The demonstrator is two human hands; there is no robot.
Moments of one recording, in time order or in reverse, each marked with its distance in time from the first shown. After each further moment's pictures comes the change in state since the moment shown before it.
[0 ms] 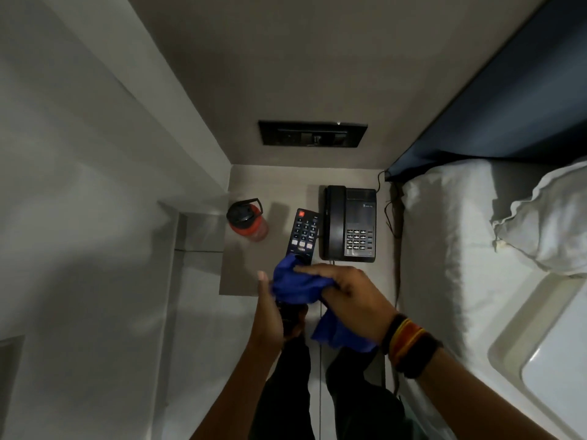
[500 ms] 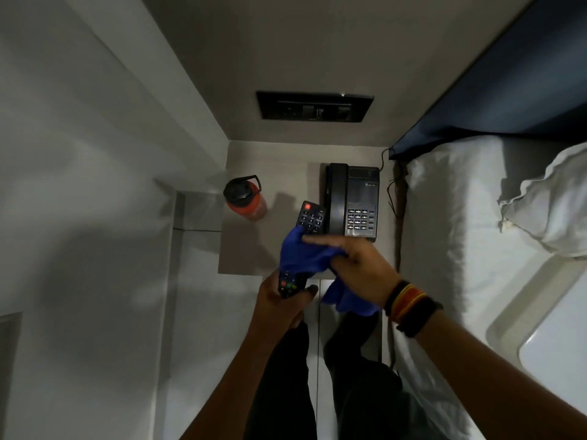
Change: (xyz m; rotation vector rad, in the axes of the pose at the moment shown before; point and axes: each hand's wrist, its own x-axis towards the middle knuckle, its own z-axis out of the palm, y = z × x) left_hand 0.012 -0.031 -0.015 0.426 -0.031 0.077; right_hand 0.015 0.026 -0.010 -0.040 0.009 0.009
